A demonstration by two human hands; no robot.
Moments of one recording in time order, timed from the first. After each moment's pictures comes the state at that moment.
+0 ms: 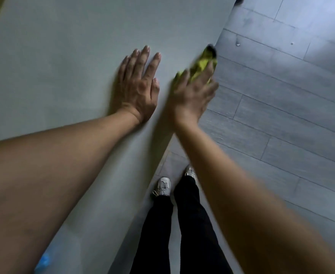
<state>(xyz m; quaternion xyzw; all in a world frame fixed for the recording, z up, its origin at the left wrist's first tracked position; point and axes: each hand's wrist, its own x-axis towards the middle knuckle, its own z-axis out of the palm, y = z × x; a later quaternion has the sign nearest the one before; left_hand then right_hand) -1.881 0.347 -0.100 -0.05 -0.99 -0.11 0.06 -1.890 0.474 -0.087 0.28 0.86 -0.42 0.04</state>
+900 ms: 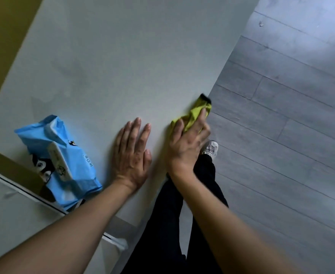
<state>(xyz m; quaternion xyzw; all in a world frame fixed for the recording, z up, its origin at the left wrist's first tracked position) -1.554 0.272 -0.086 -0.01 -0.99 -0.12 0.01 -1.622 0.404 -0.081 0.23 0.88 -0.42 0.06</state>
